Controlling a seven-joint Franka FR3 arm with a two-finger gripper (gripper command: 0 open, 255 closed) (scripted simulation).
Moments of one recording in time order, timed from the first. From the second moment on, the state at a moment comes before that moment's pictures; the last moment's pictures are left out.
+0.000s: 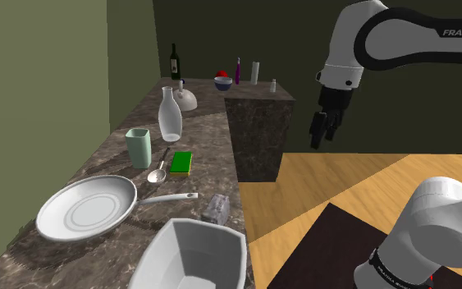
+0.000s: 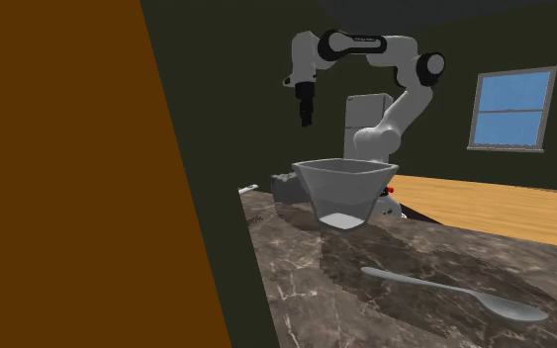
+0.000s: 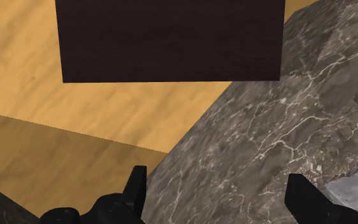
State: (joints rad) arm 0.01 -0.78 -0.02 -2.44 0.05 1.60 0.05
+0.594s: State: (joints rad) arm 0.03 -0.72 0.18 -2.46 0.17 1.68 0.35
